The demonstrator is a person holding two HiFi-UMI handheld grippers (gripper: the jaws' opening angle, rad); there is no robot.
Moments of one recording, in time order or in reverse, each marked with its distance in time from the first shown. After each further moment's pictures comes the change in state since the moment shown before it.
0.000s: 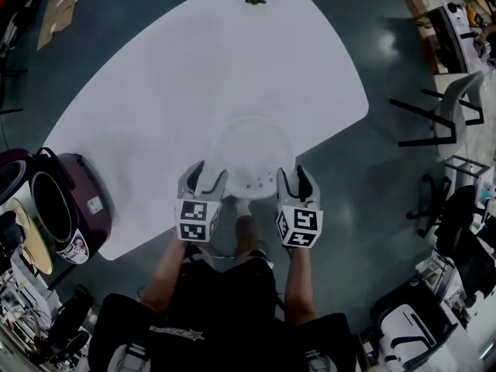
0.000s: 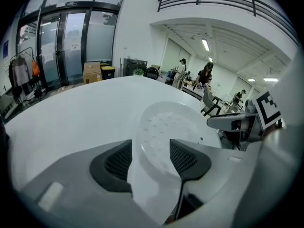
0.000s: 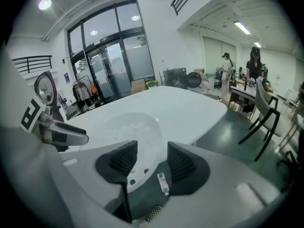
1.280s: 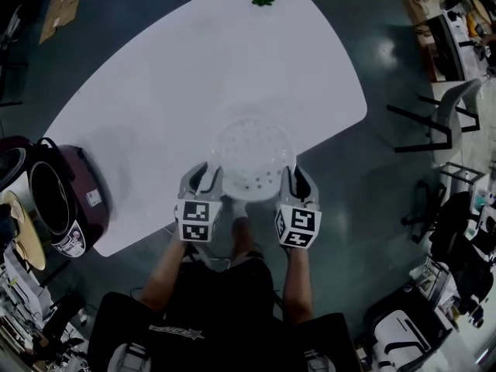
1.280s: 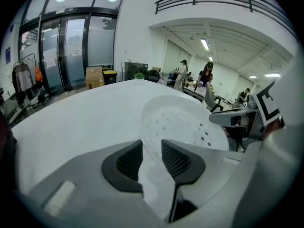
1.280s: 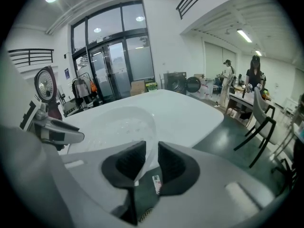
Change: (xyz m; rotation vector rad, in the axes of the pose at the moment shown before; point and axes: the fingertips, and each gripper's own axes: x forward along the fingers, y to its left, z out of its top) left arm -0.014 0.000 0.004 0.042 -0.028 0.046; right arm -0.010 0.002 0.010 -0.052 -0.019 -0.040
